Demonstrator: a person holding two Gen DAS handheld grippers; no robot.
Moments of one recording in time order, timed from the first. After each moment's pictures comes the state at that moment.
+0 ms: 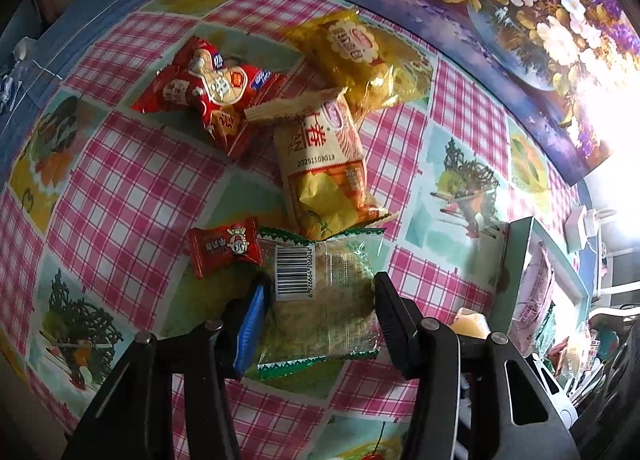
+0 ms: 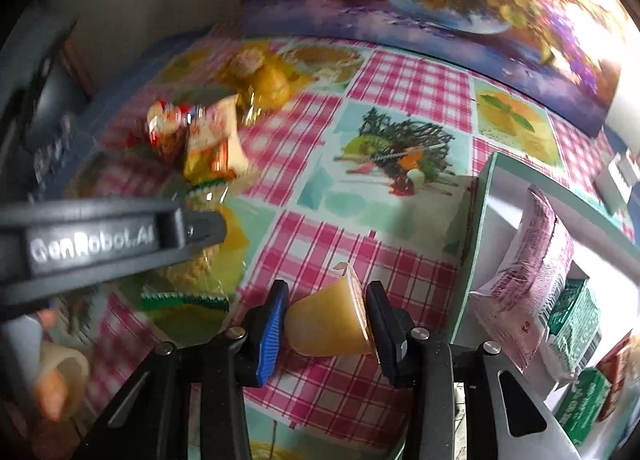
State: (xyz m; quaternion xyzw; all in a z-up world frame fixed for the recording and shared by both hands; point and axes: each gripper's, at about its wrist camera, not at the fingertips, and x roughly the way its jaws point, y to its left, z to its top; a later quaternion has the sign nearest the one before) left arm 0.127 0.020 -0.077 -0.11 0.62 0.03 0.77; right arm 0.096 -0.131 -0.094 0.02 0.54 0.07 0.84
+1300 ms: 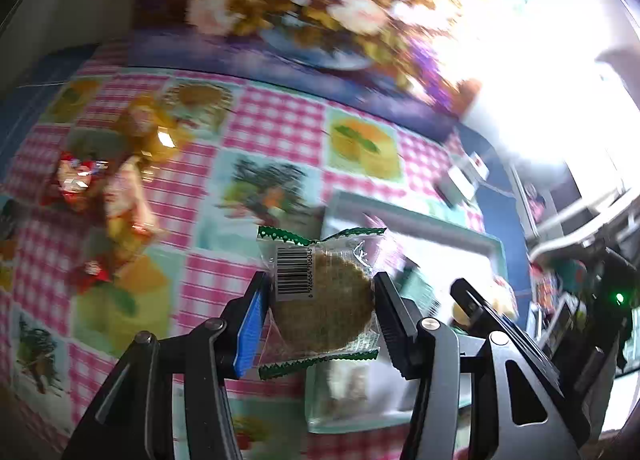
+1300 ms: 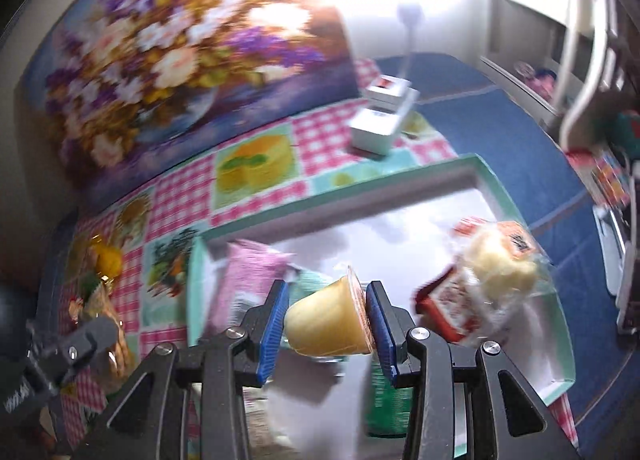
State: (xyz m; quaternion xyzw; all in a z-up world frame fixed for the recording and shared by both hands) left arm 0.097 -0.121 -0.012 -0.06 0.56 -0.16 0.81; right arm 0.035 -0.323 -0.045 0.22 0.46 -0.19 0.84
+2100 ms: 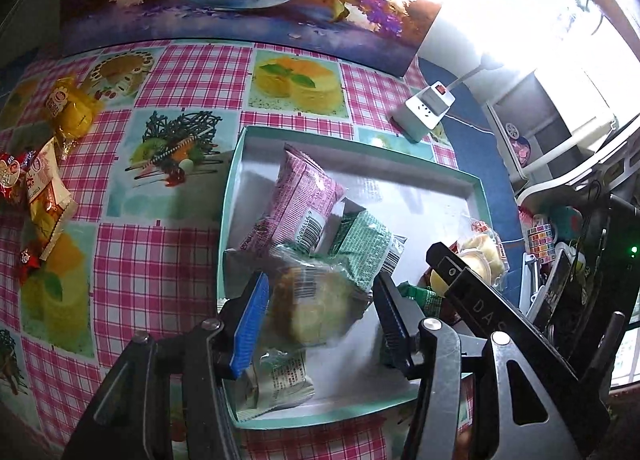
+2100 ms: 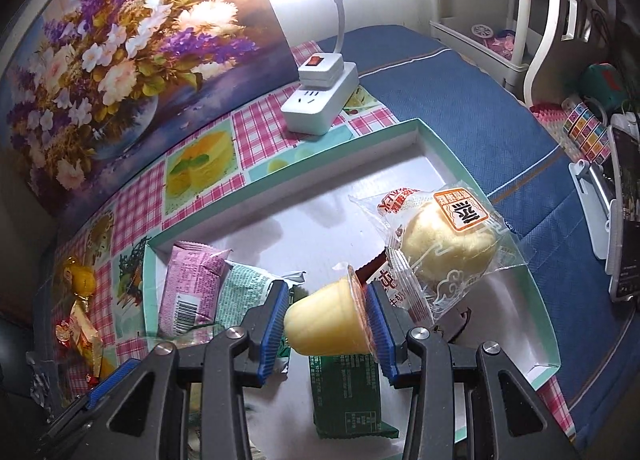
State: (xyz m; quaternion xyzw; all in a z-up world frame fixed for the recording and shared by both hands) left arm 0.079 -0.187 -0.045 -0.03 0.59 -0.22 0.77; right arm 0.018 -0.348 -0.060 0.25 0.47 -0.22 0.81
